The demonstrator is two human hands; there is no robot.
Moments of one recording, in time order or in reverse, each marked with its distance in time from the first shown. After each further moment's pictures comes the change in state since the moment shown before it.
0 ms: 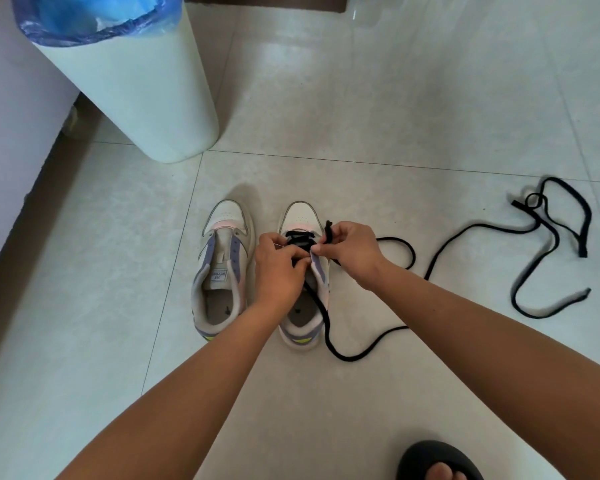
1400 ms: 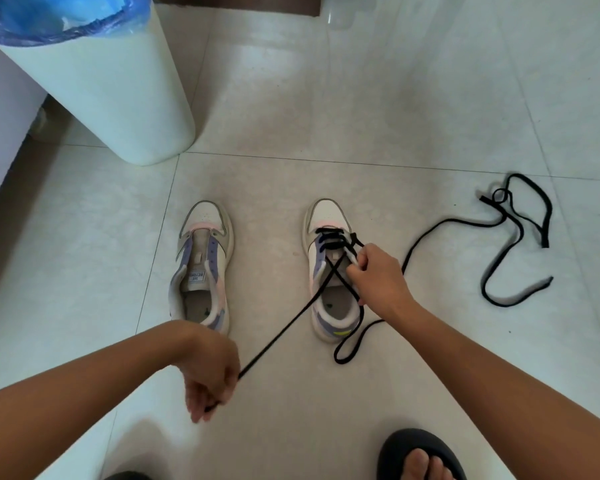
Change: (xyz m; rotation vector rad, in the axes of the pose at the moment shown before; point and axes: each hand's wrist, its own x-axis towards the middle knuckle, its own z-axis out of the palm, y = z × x) left_hand -0.044 -0.029 -0.080 0.407 -1.547 -0.282; right_hand -0.050 0.032 -0.046 -0.392 0.220 0.010
